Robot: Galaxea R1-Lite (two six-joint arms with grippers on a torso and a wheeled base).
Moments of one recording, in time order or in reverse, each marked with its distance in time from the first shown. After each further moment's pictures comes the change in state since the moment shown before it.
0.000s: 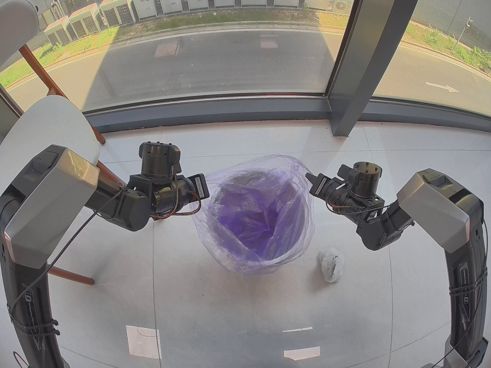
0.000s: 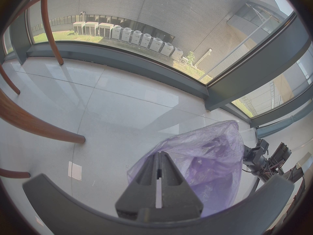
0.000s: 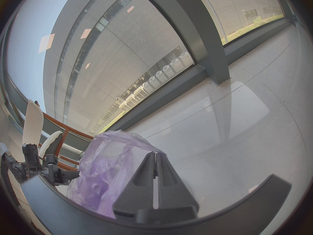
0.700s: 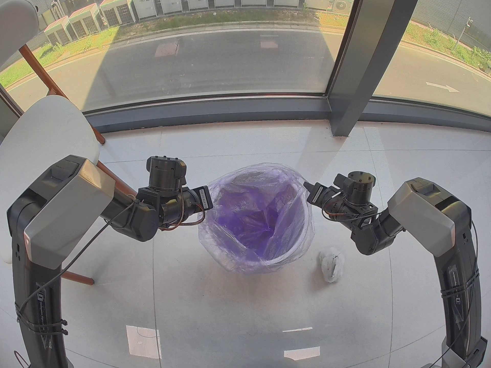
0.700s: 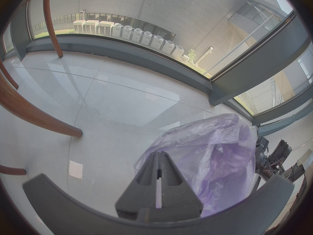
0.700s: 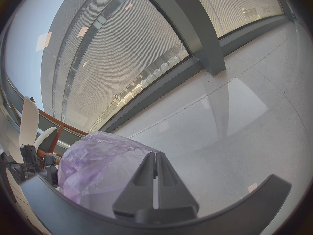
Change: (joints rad) left arm 0.000 0.085 0.004 -0.068 0.001 -0.001; right arm -0.010 0.099 -0.067 -0.003 0.006 0.001
